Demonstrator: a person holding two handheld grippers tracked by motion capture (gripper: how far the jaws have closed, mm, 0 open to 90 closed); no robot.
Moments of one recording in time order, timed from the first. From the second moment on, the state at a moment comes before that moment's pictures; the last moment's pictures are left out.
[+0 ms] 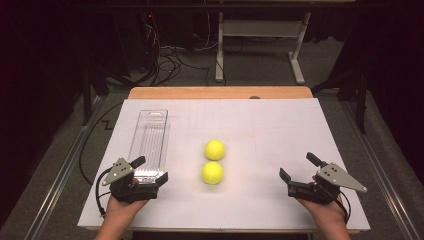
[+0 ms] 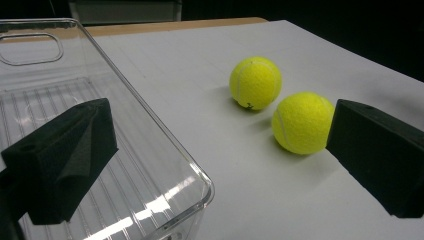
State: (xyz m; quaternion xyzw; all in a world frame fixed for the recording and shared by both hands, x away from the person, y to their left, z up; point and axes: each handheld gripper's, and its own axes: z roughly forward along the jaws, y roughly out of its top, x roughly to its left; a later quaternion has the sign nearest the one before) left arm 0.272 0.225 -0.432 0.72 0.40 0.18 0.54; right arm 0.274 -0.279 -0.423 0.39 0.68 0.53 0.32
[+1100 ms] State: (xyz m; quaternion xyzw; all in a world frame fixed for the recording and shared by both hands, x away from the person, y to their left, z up) left arm 0.271 0.223 -0.431 0.72 0.40 0.18 0.54; right arm 0.274 -0.278 -0.425 0.39 0.68 0.53 0.32
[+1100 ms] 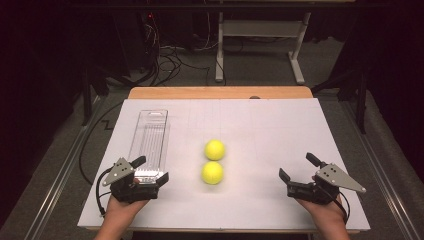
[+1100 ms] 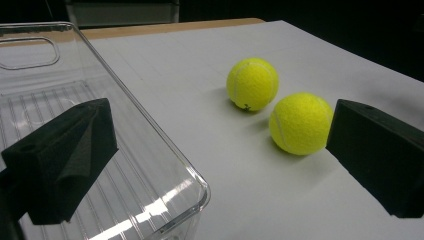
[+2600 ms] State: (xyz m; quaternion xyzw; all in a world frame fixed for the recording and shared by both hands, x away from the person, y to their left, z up) left arm 0.248 0.279 -0.422 0.71 0.44 0.21 0.51; right arm 0.273 -0.277 -0.424 0.39 0.68 0.53 0.32
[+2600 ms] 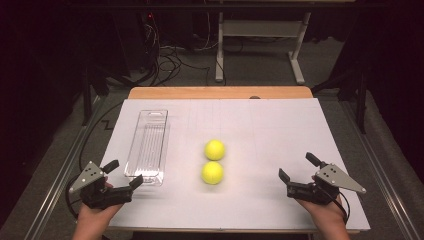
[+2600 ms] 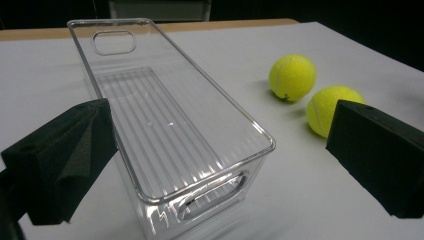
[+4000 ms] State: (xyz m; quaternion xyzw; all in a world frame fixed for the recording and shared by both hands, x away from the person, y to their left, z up) left arm 0.261 0.267 -0.443 0.76 0.50 0.15 0.39; right arm 0.275 -0.276 -0.425 0.38 0.68 0.53 0.32
